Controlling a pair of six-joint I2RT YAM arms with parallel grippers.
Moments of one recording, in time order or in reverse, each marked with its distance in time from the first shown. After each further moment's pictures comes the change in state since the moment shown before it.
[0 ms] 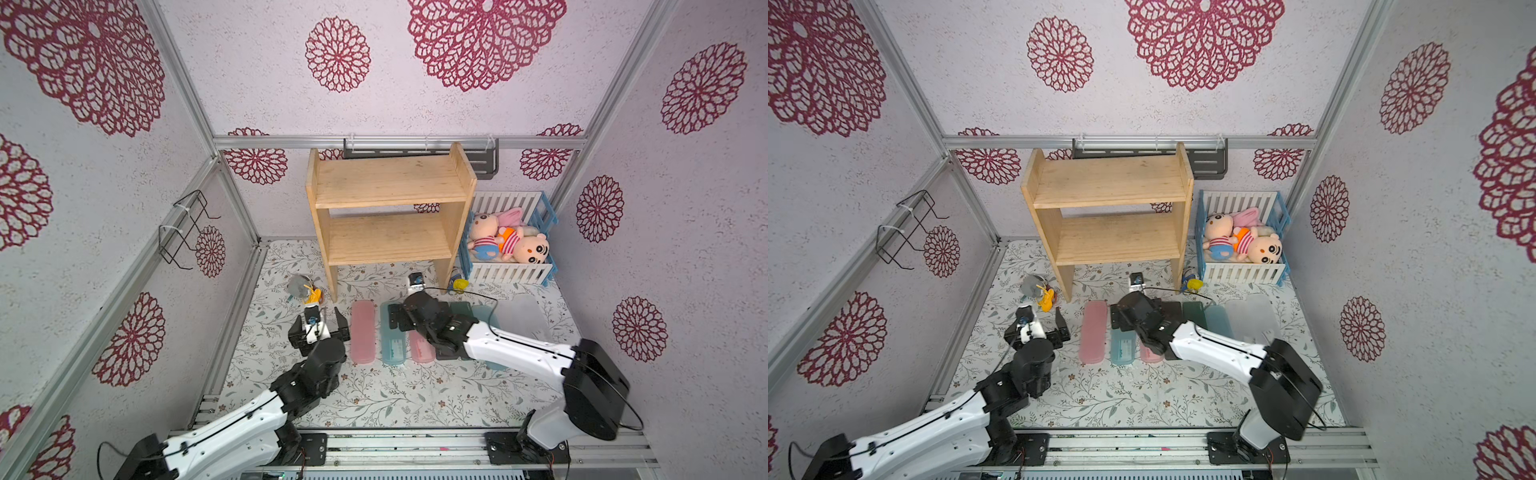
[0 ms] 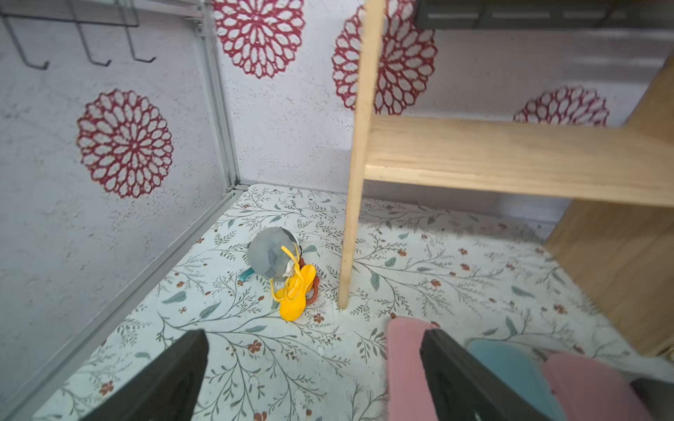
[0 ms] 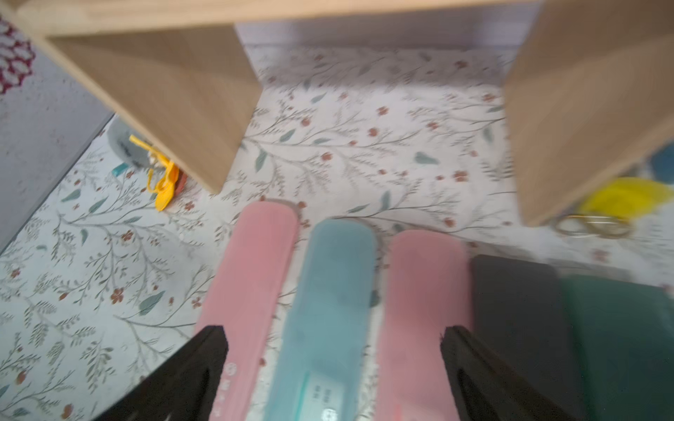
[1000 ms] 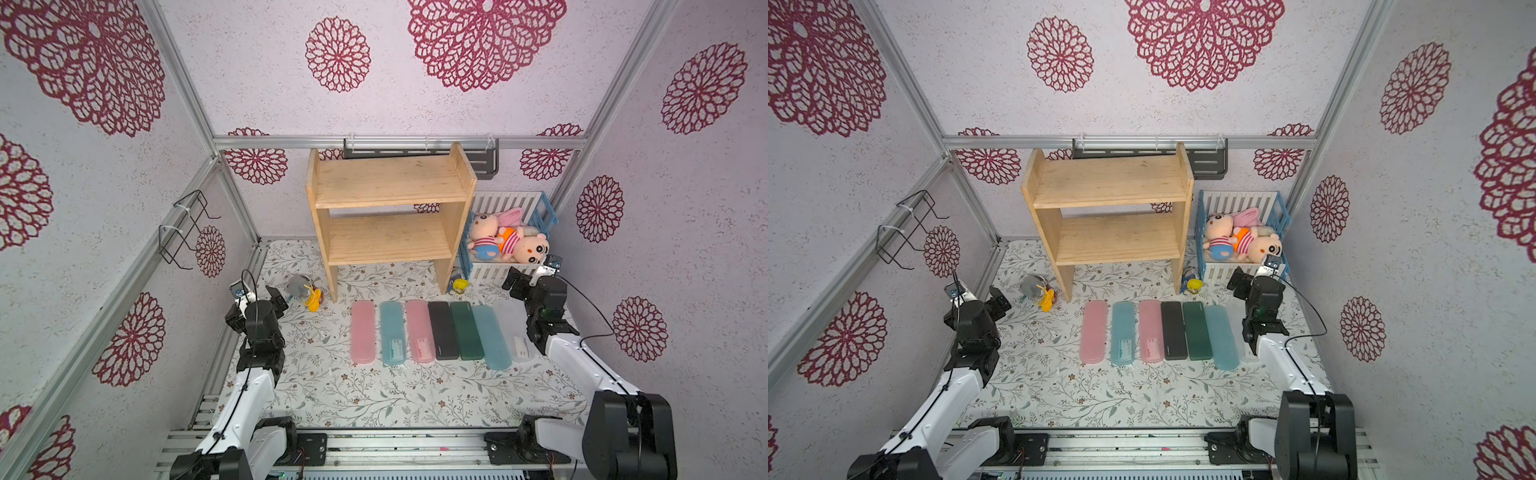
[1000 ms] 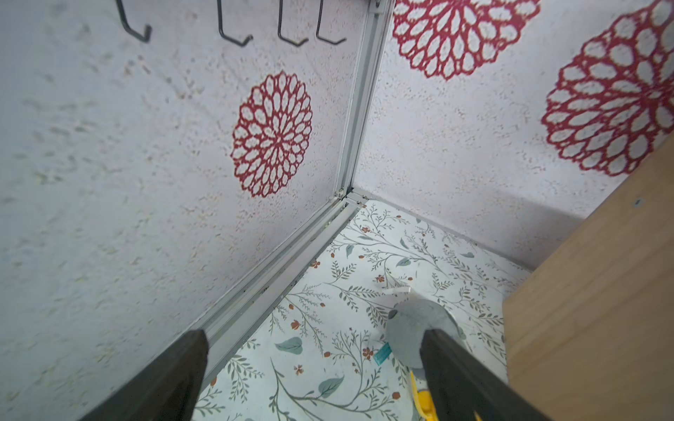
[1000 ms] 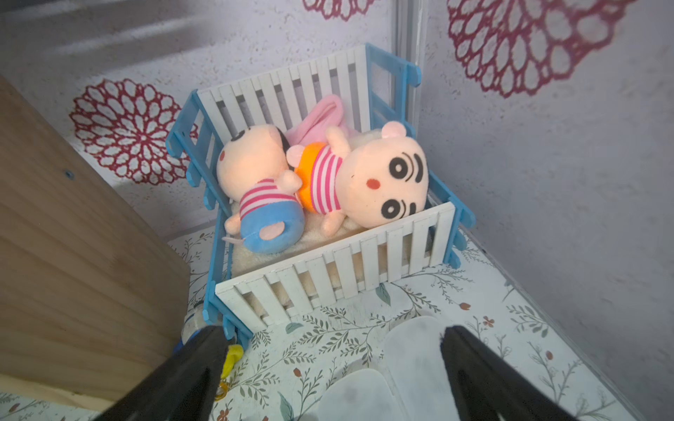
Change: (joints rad) left arm 0.945 0.098 0.028 0.143 0.584 0.055; right arm -0.891 -0.196 -0.334 0.482 -0.273 -0.273
